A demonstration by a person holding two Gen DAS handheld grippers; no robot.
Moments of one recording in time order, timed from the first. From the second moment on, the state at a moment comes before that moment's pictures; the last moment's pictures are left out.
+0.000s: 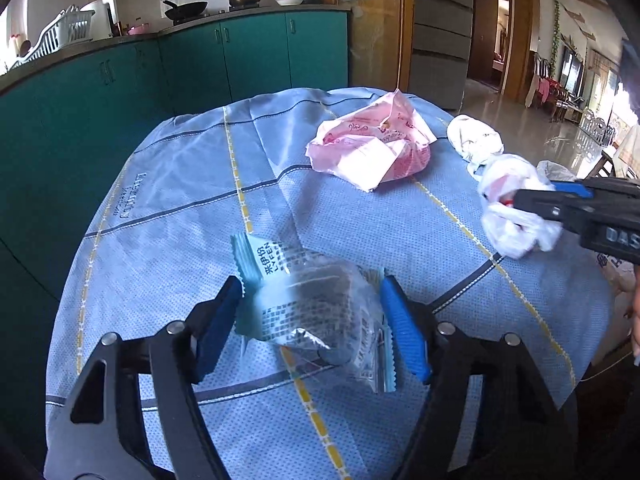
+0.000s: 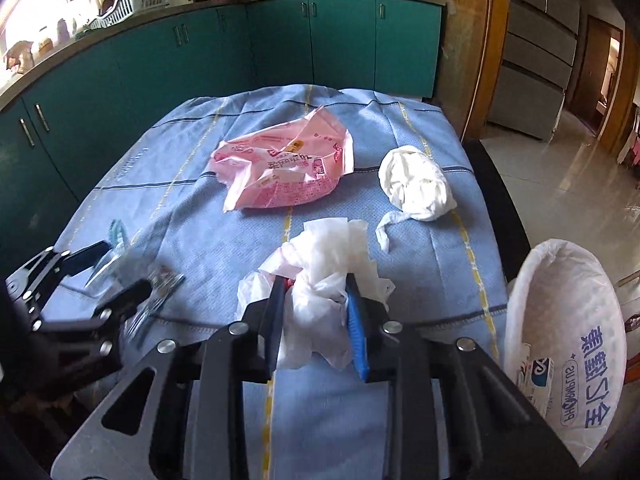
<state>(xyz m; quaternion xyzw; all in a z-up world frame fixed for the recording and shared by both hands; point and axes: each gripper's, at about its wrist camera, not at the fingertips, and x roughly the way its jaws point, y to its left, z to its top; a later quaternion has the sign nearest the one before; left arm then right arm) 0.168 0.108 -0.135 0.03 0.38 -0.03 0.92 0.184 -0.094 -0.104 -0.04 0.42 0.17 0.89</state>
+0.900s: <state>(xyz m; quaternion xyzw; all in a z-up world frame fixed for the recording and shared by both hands) 0.171 0.122 -0.141 -0.02 0.40 -0.04 0.92 0.173 -0.075 -0.136 -0.06 0.43 0.17 0.88</state>
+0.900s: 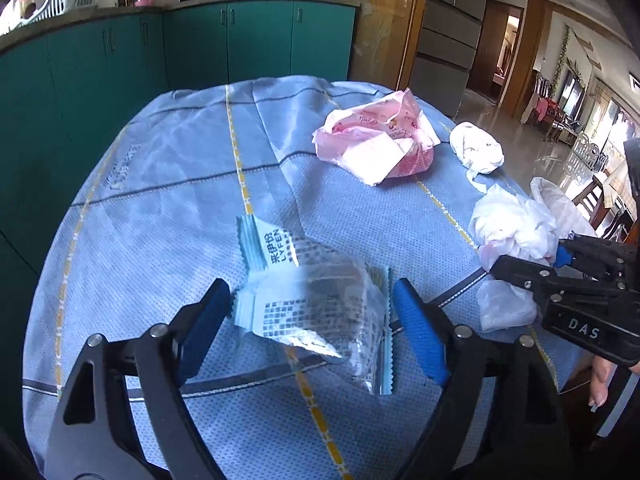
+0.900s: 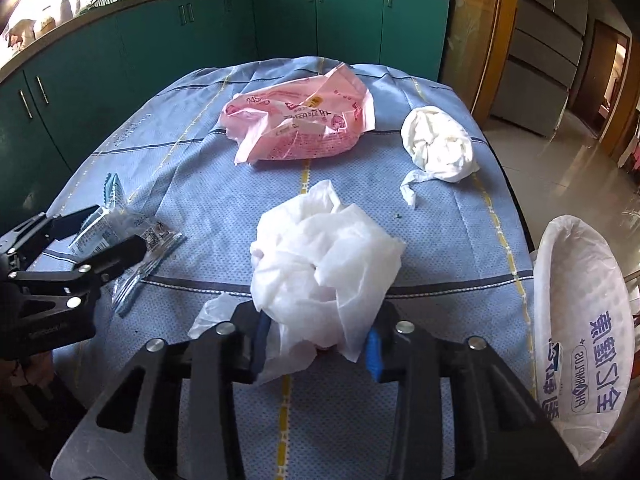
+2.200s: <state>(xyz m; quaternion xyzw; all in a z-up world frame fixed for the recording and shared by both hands) 0.161 0.098 -0.113 0.04 0.33 0.00 0.94 0.140 -0.237 -0.079 0.05 0.34 0.05 0.94</state>
